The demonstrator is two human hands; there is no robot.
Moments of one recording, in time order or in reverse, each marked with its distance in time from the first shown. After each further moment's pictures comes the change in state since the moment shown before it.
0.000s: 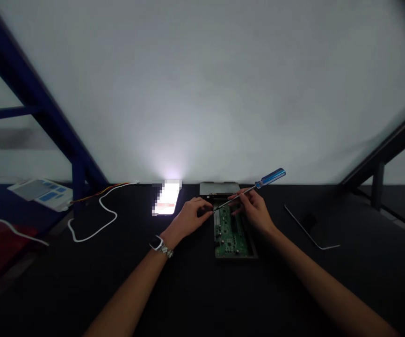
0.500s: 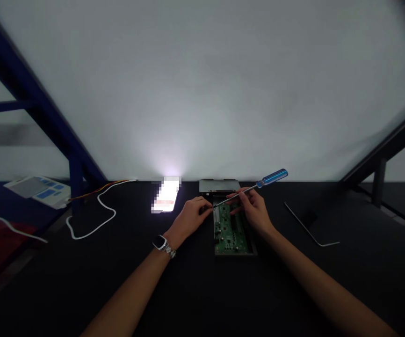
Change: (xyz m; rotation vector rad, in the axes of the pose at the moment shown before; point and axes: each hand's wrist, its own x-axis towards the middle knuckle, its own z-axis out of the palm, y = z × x) left_hand -0.003 0.008 0.007 -0.031 0.042 -0.011; right_hand -0.009 -0.004 0.011 0.077 0.059 -0.007
